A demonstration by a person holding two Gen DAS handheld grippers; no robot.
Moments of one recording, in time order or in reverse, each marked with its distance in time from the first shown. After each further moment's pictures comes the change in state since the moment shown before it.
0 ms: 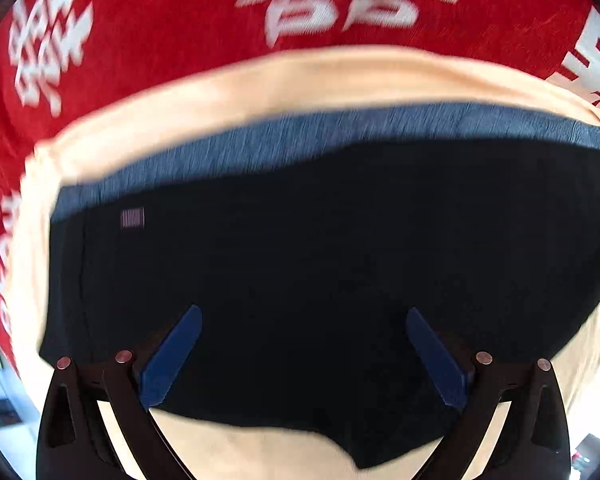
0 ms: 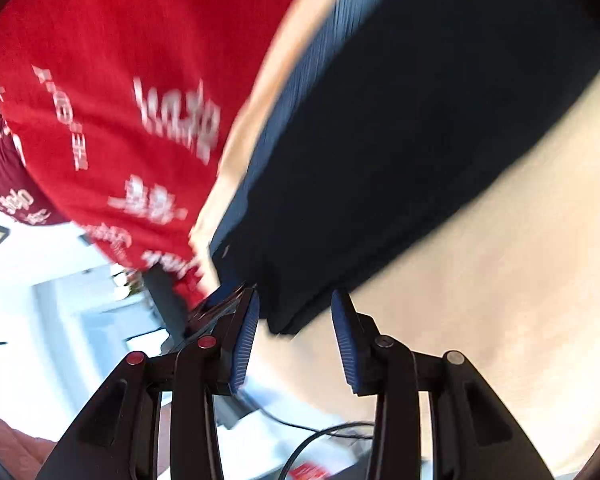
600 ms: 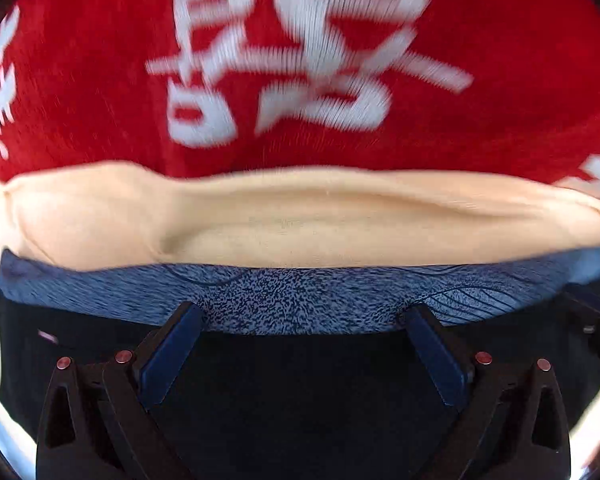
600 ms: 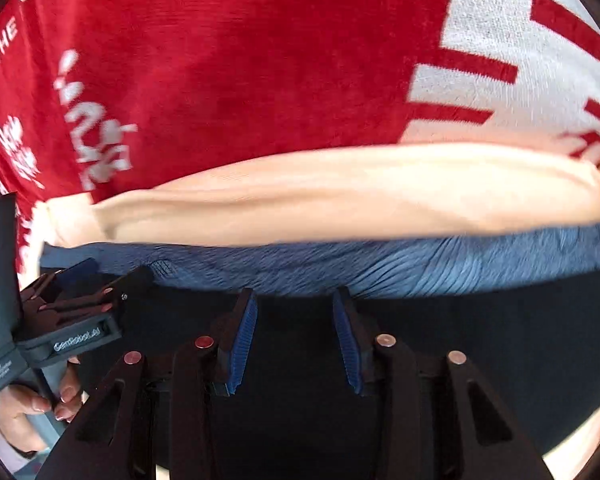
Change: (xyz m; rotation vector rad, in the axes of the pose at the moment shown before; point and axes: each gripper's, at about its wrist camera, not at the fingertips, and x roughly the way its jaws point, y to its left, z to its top) left arm 0.037 -0.069 0.090 -0.122 -0.090 -0.060; right arm -0.021 0.066 0.146 -0.588 -0.193 -0.754
